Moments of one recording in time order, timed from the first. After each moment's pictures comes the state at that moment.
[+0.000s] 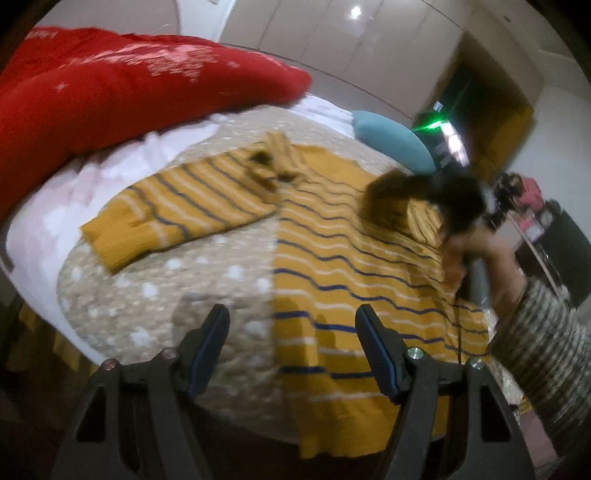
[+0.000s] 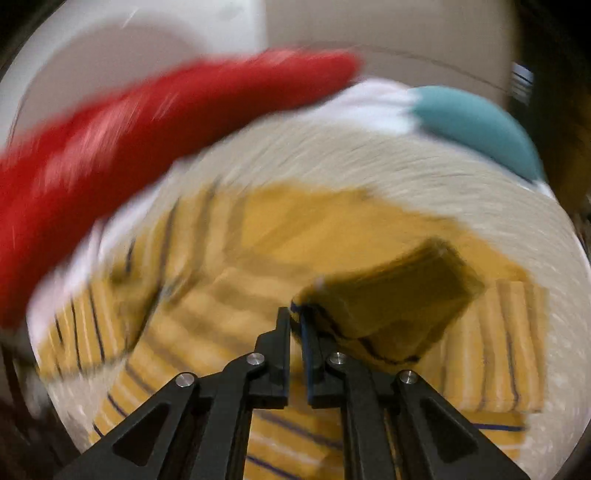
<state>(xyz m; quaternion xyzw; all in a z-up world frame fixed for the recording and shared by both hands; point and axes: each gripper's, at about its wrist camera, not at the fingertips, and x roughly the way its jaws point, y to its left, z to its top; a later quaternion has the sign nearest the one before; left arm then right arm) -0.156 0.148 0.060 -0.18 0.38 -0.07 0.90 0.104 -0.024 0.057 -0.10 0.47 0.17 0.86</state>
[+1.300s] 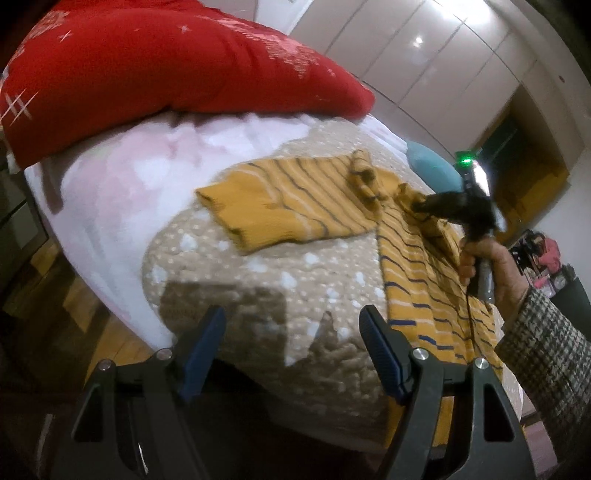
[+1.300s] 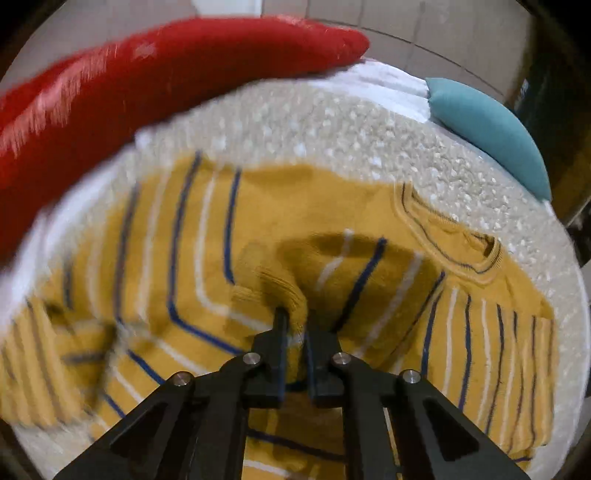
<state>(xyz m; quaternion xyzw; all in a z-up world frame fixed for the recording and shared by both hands) -0.176 0.241 0.026 -0.27 0.38 0.01 0.88 0.160 -0.006 0.043 -0.11 0.48 0.11 0.86</state>
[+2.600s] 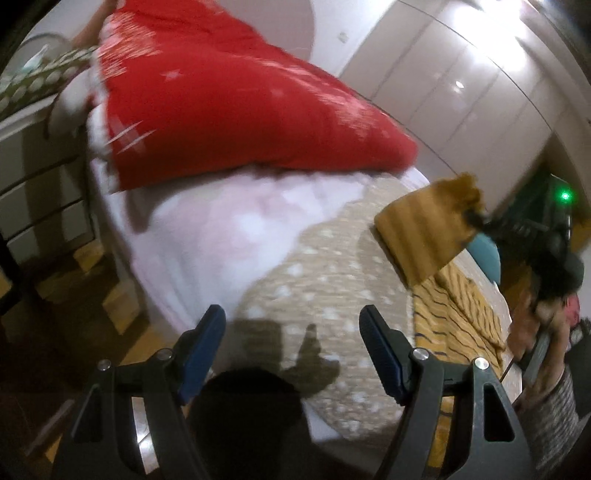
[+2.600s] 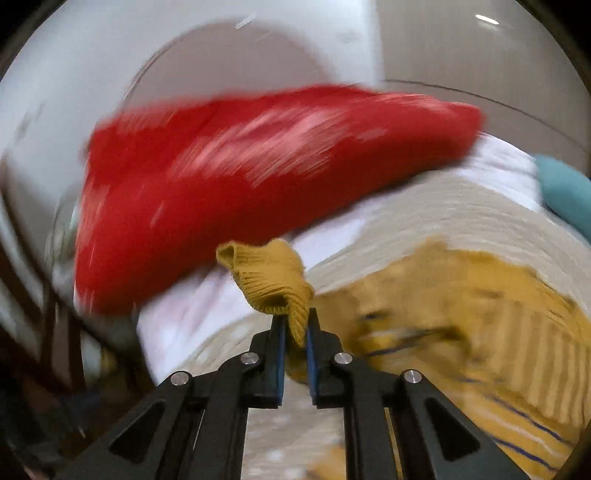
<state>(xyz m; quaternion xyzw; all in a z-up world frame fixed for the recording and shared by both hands) -0.217 0.286 0.067 -0.29 0.33 0.10 0.89 0.021 0.074 0.149 -0.04 0.37 0.32 0.87</state>
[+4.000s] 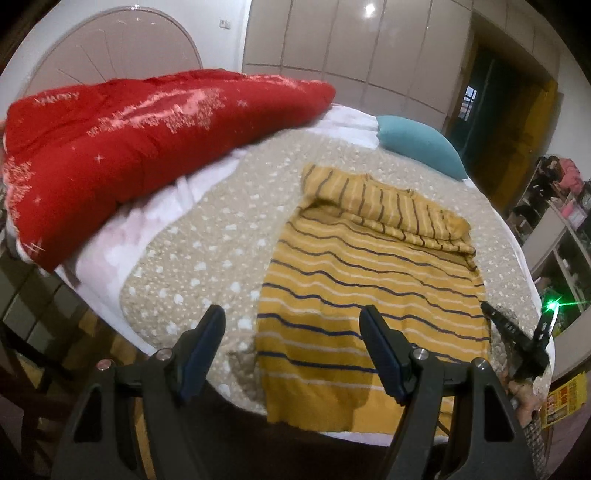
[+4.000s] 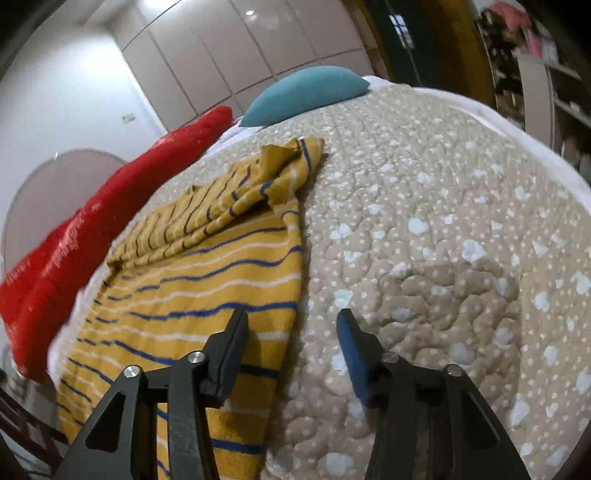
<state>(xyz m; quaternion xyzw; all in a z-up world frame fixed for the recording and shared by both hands) -0.190 0.073 0.151 -0.10 0.39 0.04 0.92 -0.083 -0.342 0.038 0.16 0.37 0.05 0.91</state>
